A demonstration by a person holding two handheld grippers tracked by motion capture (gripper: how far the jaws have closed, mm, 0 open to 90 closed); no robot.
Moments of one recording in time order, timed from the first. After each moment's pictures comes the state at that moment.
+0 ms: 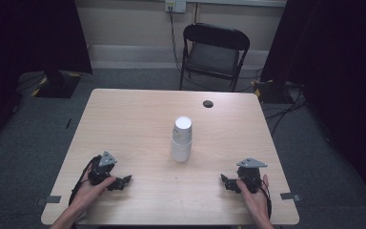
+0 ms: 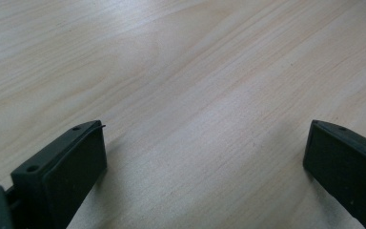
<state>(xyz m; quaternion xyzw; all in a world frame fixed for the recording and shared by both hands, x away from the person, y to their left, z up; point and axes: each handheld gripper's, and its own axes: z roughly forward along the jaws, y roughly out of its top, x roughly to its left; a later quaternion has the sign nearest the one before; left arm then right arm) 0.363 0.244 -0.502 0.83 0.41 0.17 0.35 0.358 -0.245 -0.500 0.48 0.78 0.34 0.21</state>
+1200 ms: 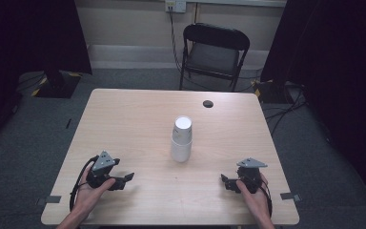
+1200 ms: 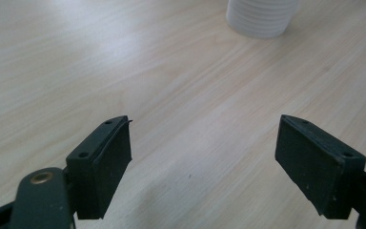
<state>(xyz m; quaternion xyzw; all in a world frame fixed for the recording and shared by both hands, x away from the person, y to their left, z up) 0.340 0.235 -0.467 0.80 0.37 0.17 0.43 0.358 -0.245 -0.500 0.48 0.78 0.34 0.21</state>
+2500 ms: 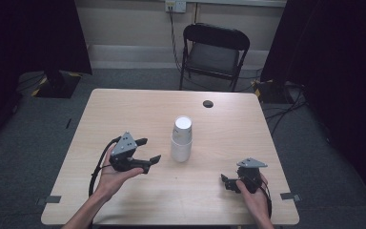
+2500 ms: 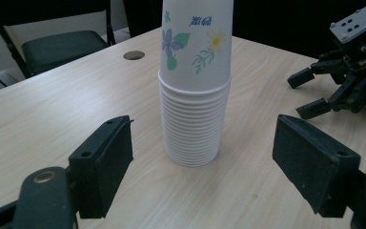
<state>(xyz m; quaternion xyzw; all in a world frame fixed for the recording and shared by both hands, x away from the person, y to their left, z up) 0.368 0.164 -0.400 0.79 0.27 0.18 0.51 0.358 -0.245 -0.500 0.48 0.78 0.34 0.21</state>
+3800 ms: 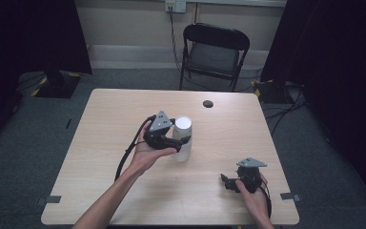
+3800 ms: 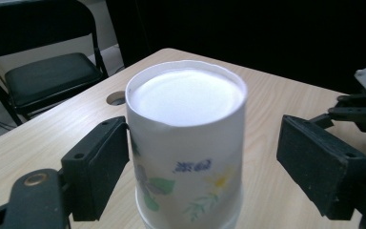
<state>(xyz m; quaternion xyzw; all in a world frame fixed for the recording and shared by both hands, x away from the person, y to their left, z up) 0.430 0.080 -0.384 0.79 0.25 0.19 0.53 0.359 -0.245 -0.500 0.48 0.79 0.34 0.21</state>
